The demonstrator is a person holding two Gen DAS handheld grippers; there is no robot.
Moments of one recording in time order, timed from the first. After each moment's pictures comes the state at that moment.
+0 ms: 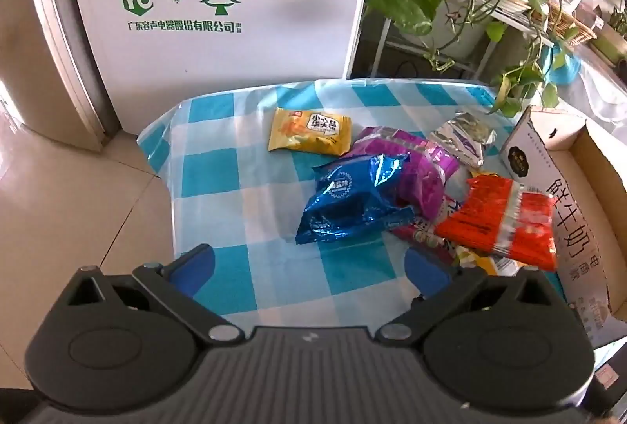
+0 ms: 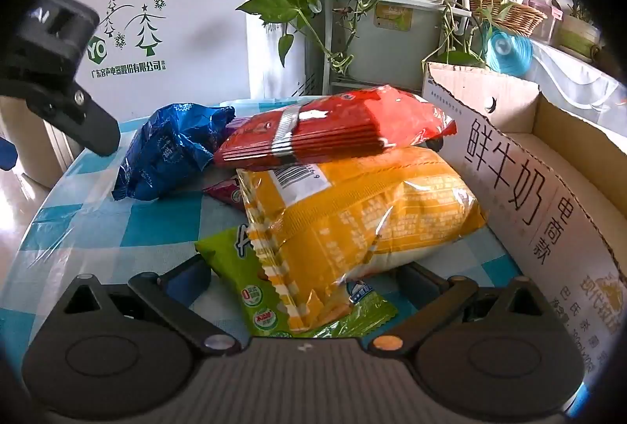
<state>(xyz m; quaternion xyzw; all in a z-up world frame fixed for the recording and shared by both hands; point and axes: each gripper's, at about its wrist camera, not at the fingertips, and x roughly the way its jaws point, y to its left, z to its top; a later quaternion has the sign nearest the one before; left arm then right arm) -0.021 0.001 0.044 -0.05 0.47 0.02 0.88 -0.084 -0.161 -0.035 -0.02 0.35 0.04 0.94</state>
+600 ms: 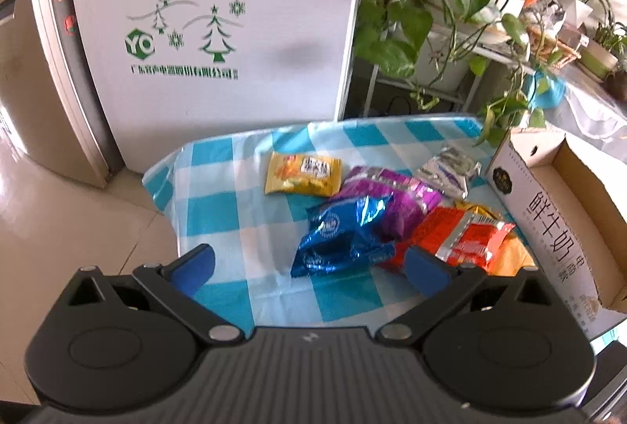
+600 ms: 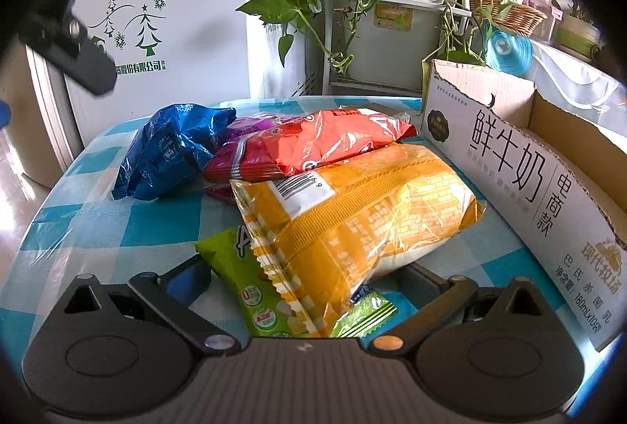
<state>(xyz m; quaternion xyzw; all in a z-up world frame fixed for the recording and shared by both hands) -0.038 -0.003 0.063 -0.04 0.41 0.01 0.91 -0.083 -0.160 -0.035 -0.02 0.35 0.04 0.94</state>
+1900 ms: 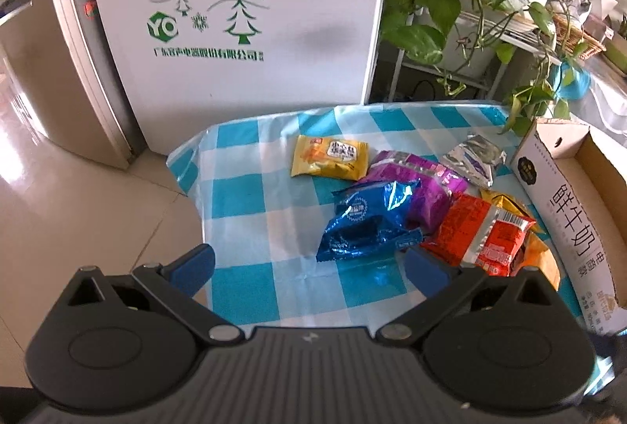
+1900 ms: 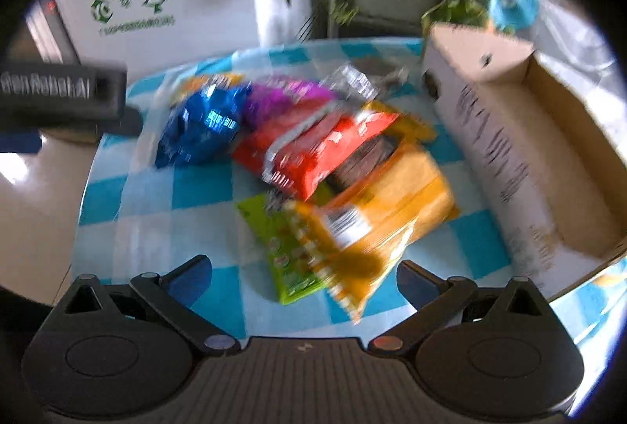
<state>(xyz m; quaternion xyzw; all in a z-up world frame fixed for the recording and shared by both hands) -0.039 0.002 0.060 -0.03 0.44 0.05 0.90 -0.076 -0.166 0.048 -0.01 0.49 0.04 0.87</state>
